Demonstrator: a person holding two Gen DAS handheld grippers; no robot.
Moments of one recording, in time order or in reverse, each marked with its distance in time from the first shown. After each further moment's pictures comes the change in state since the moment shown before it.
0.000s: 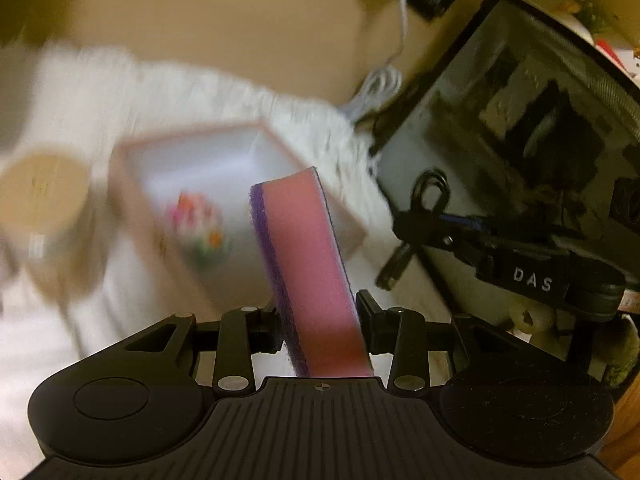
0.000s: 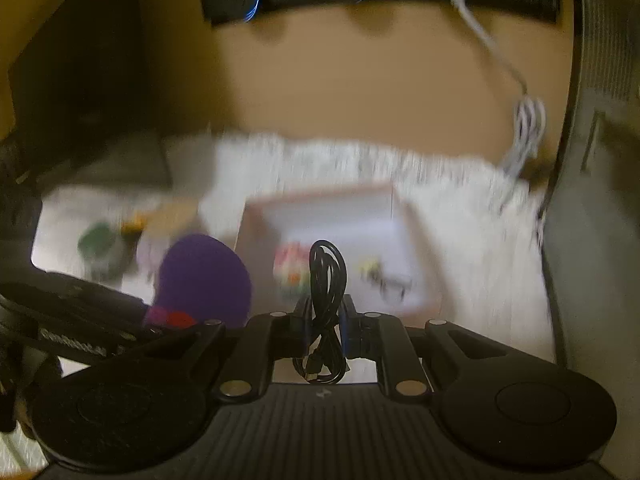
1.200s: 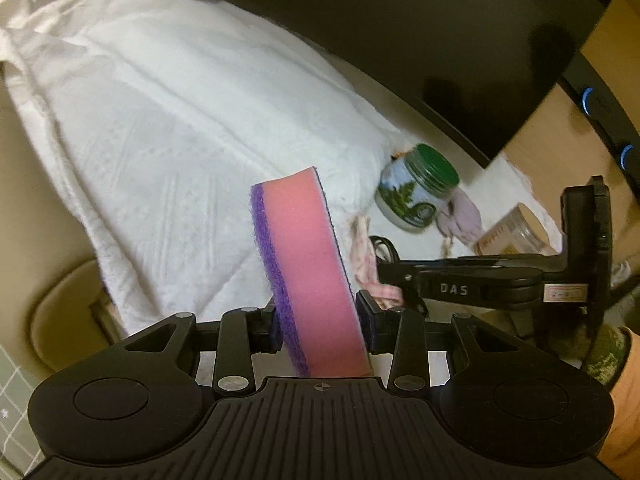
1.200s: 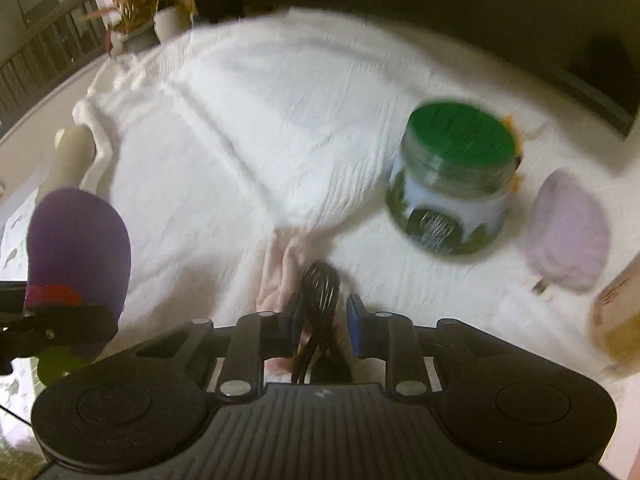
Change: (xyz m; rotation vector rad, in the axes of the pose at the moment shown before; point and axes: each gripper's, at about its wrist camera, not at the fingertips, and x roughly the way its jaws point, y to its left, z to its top) left arm -0.243 0.154 -0.236 -0.612 -0.389 0.591; right arm 0.181 0.340 -0.066 -0.487 0.389 0.475
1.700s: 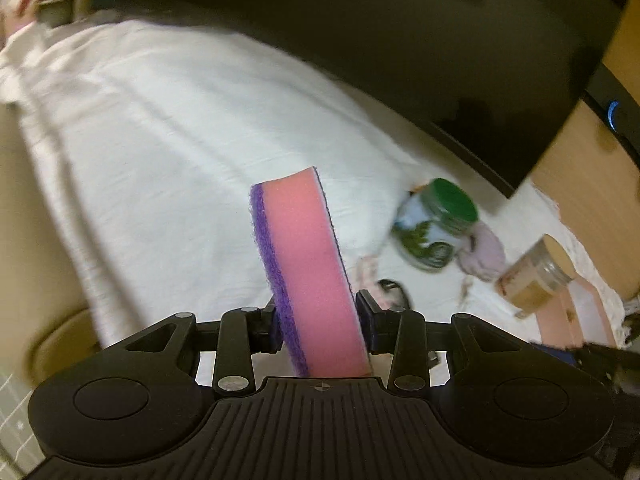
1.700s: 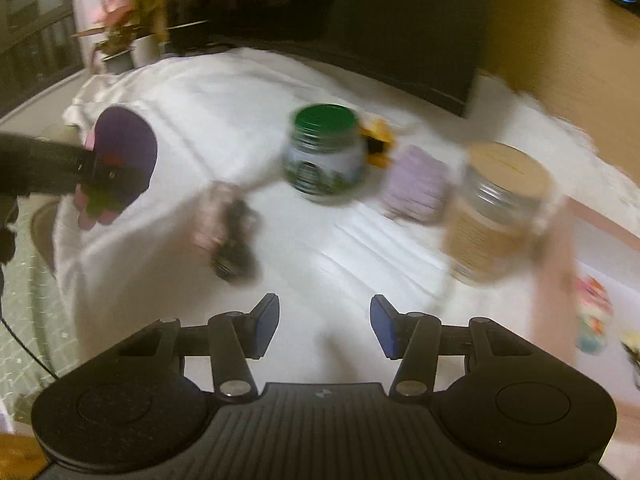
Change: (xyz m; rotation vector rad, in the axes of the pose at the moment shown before) left arm 0.006 -0.021 0.017 -0.011 -0.085 0.132; right arm -0.099 -0.031 -0.079 -0.033 -0.160 -0.147
